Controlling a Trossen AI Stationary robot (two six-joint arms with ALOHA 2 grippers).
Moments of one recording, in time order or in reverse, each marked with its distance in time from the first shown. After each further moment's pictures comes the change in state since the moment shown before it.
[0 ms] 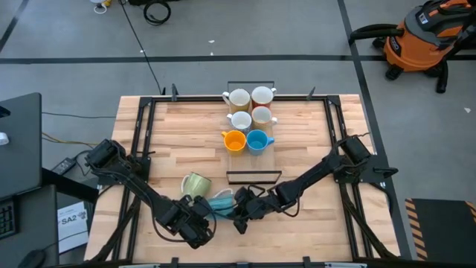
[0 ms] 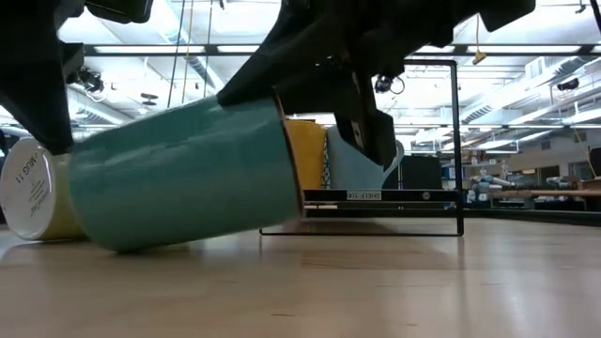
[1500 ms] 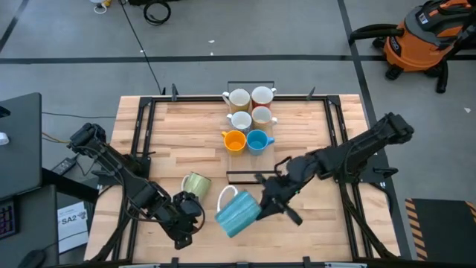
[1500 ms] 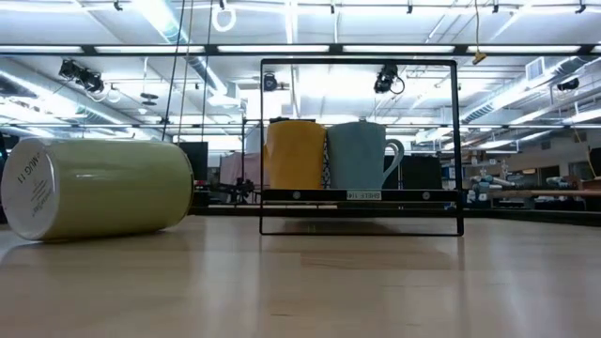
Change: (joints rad) left arm -0.013 -0.291 0.000 -0.003 0.188 0.312; right arm -0.029 -0.537 -0.001 -0.211 -0.551 -0.663
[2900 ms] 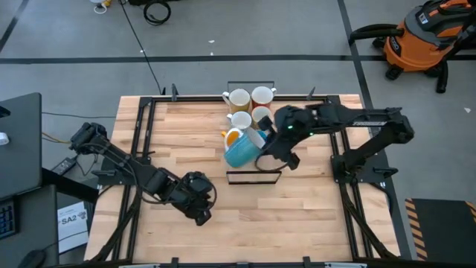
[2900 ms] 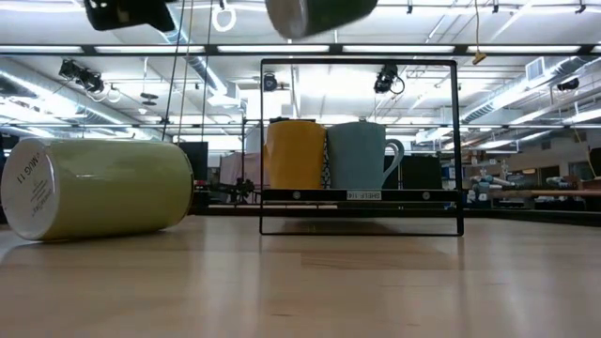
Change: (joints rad) left arm 0.165 0.002 0.000 -0.015 -0.175 -0.022; right arm -0.390 -0.051 0.325 -0.867 0.144 -1.083
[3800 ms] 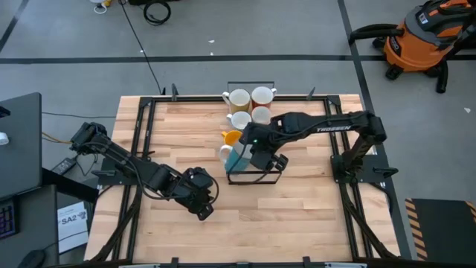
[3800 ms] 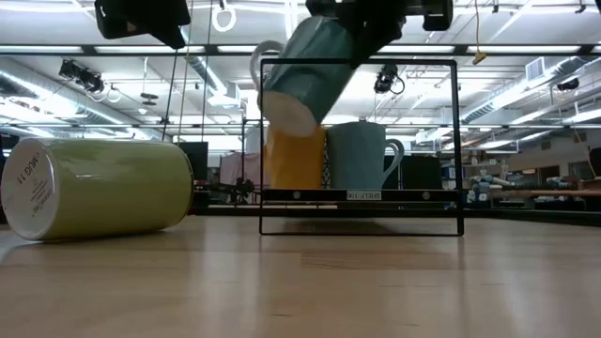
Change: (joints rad) left arm 0.051 0.000 0.000 -0.034 0.000 0.005; right arm -0.002 0.309 0.153 -0.217 0.074 -0.240
